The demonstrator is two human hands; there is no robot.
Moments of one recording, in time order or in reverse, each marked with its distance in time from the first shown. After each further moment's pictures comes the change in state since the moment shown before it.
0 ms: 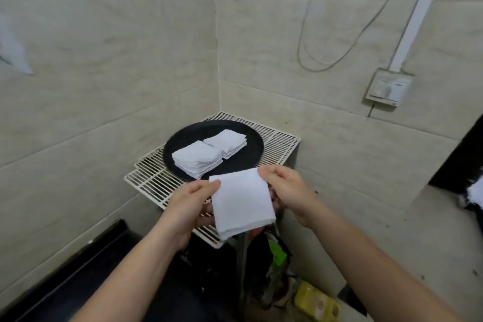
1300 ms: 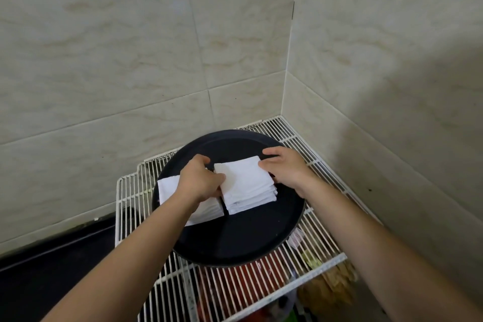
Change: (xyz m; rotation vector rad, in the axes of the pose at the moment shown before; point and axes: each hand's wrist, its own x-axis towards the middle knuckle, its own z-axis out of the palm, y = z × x) left_hand 0.304 0.040 0.031 0.438 0.723 -0.192; right_hand 0.420 0.001 0.015 -0.324 -0.557 -0.009
